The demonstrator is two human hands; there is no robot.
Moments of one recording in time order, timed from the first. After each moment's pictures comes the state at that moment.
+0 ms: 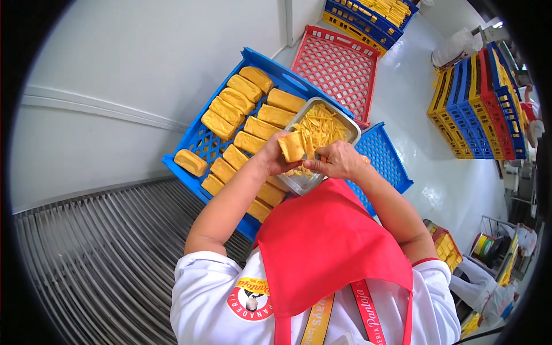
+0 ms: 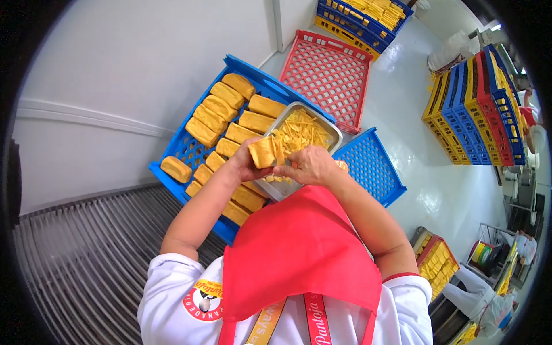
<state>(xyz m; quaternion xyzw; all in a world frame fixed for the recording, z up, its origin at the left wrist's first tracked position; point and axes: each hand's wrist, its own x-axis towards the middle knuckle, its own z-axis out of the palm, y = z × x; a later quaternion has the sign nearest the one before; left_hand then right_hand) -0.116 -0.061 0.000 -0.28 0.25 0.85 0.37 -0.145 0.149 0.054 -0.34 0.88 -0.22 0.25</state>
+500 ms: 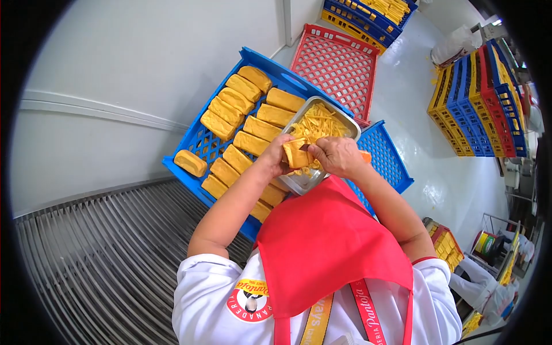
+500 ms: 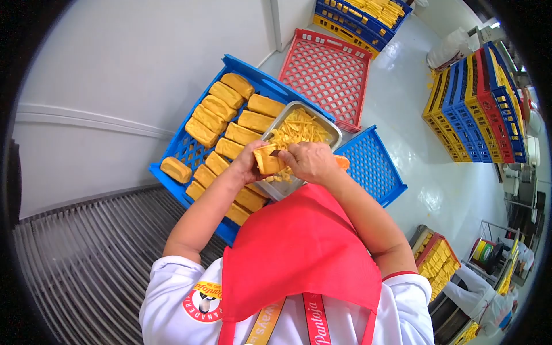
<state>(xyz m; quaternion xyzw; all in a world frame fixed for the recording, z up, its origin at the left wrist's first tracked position) -0.109 -0.055 -0.012 -0.28 0.32 0.83 0.37 -0.141 0.146 0.042 -0.32 0.91 -0.24 0.10</state>
